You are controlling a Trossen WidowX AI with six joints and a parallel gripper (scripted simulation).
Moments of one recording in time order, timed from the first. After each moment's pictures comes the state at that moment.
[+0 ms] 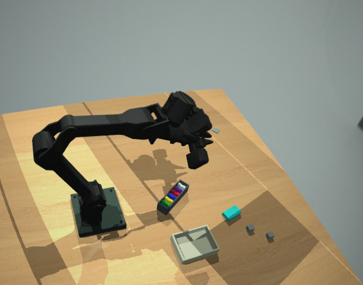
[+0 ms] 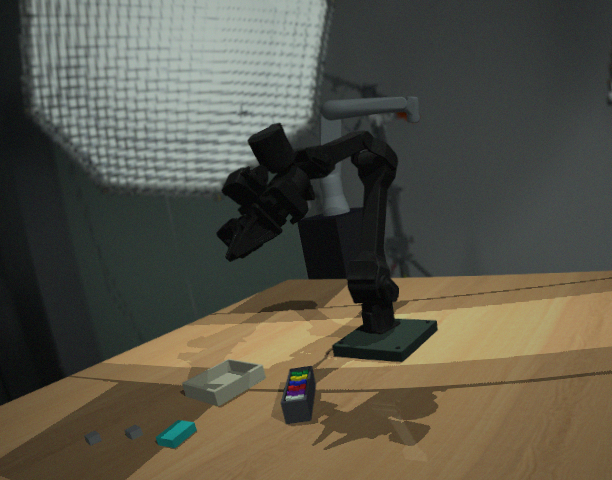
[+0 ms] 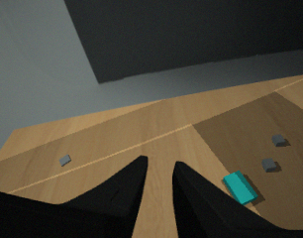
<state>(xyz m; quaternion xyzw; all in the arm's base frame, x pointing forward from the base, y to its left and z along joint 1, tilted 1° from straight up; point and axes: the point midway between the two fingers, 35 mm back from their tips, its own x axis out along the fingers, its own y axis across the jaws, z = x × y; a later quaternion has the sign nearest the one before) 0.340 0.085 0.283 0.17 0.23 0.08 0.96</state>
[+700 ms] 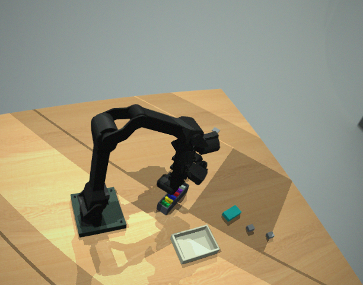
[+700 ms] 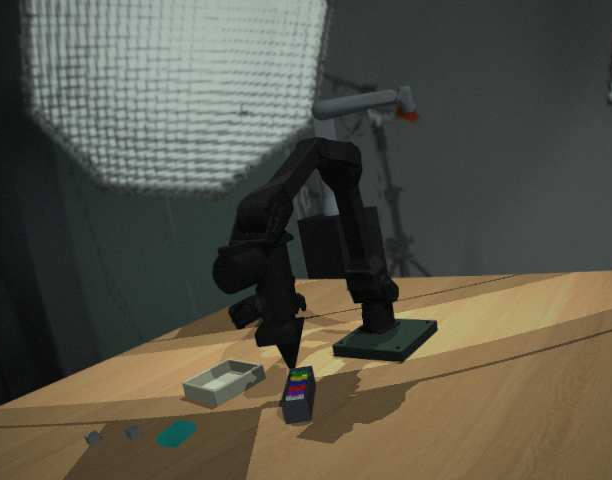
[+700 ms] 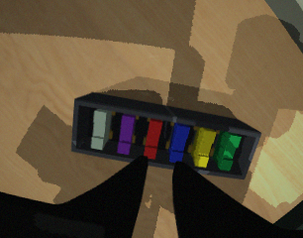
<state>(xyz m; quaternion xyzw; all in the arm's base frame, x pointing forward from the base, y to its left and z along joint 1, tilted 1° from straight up) 0.298 0.082 0.095 0.28 0.65 -0.25 0.67</state>
